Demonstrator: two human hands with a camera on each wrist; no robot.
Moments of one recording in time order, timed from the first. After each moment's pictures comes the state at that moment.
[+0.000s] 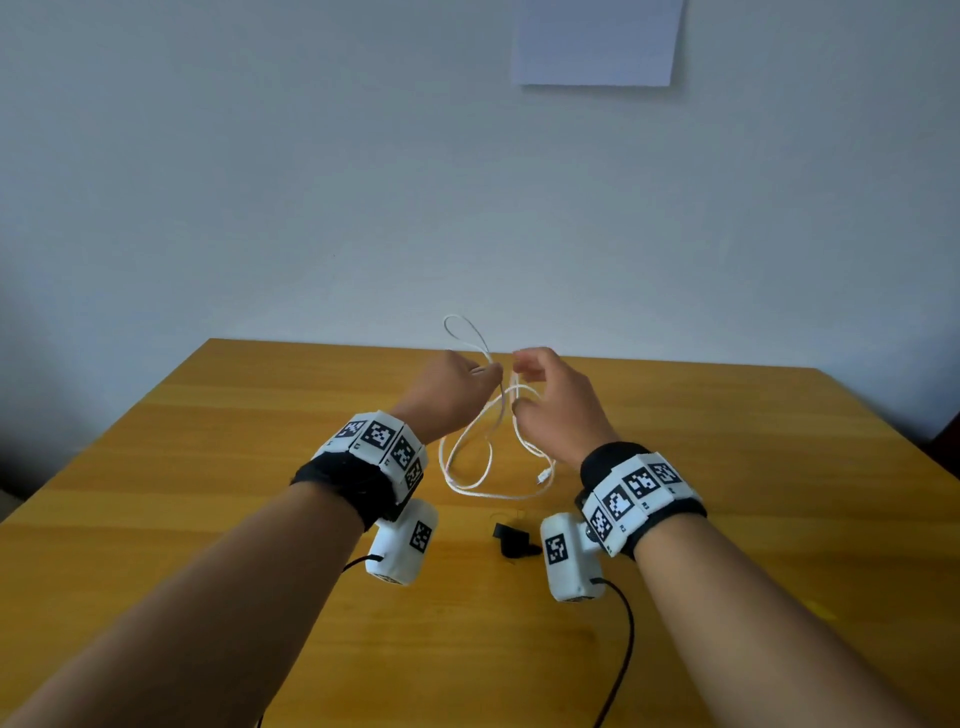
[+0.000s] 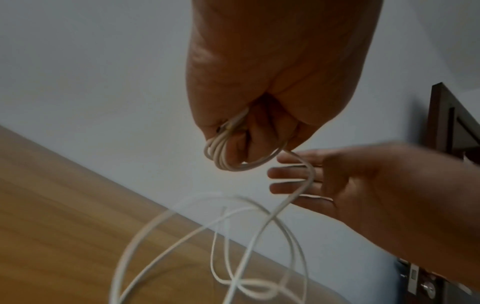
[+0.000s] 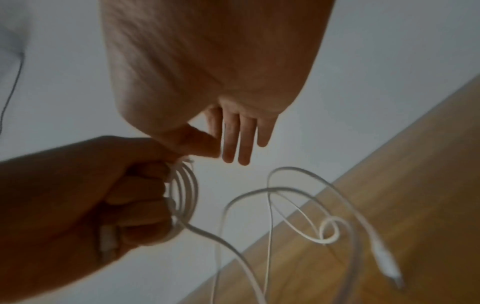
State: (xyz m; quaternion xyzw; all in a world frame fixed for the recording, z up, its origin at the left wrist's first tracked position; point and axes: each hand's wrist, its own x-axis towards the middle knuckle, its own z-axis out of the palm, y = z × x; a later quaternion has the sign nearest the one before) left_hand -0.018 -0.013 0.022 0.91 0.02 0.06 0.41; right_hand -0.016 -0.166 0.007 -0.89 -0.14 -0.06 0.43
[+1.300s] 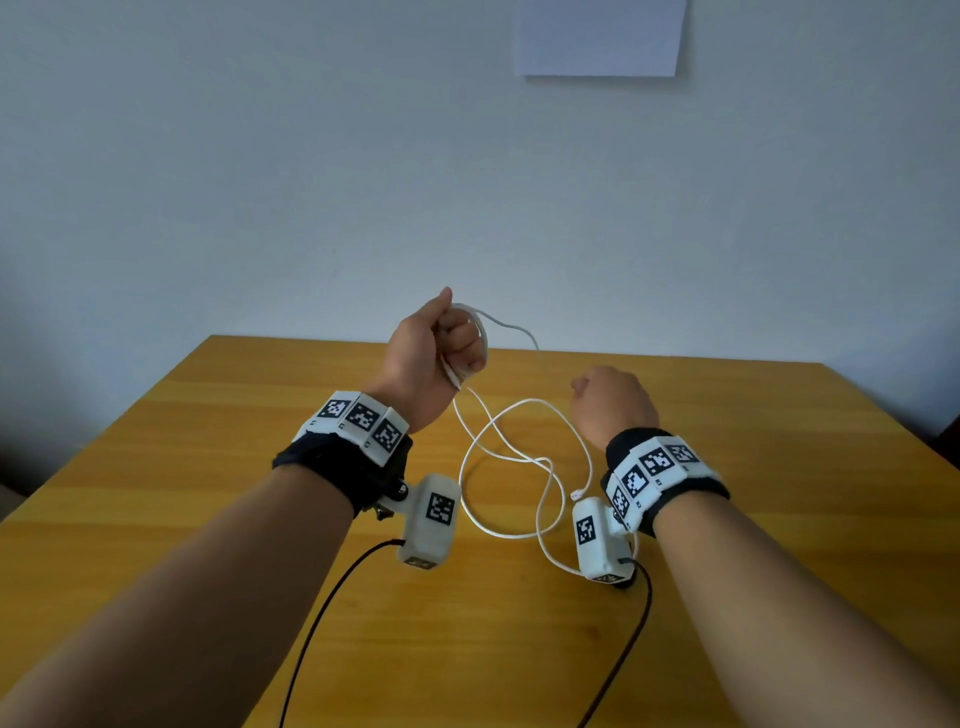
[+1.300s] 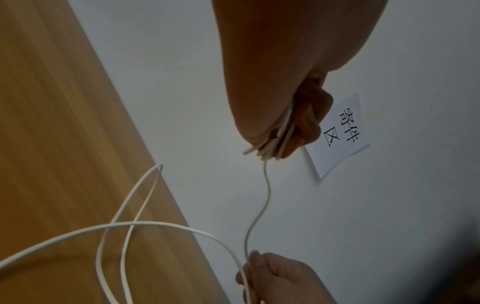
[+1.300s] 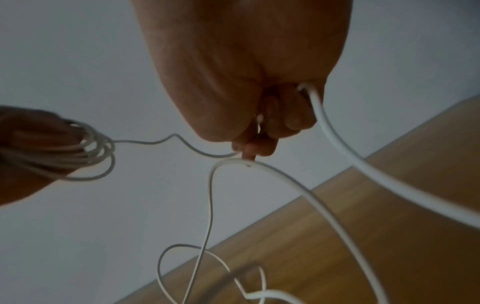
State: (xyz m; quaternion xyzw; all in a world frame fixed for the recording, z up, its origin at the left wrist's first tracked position) left_hand -0.017 0.004 0.039 0.43 -0.04 -0.03 0.90; right_hand 0.009 -0.198 0.002 -0.98 0.02 -0.06 0.21
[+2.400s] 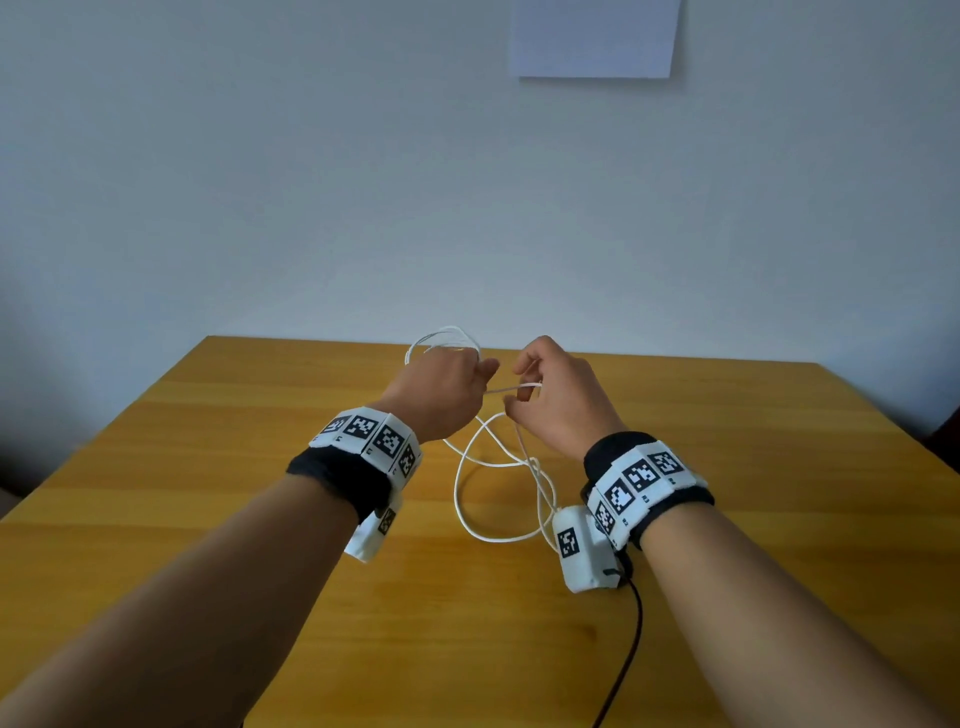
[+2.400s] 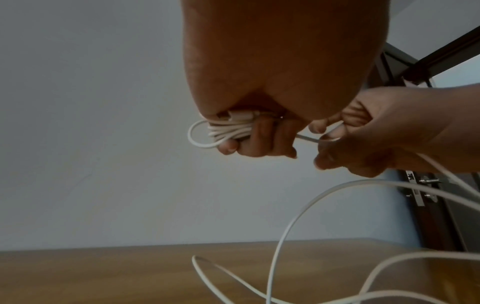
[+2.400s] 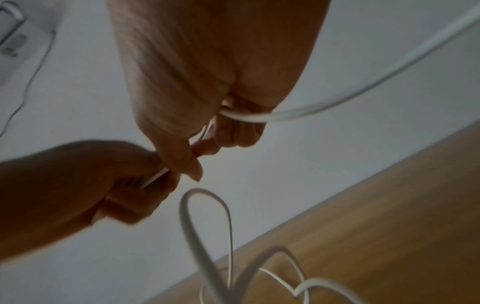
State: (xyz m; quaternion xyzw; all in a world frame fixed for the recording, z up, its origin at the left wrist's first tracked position) left_hand -0.006 0.004 0.009 0.97 -0.09 0.12 0.19; right_hand -0.010 -0.172 0.008 -0.91 -0.17 -0.11 0.36
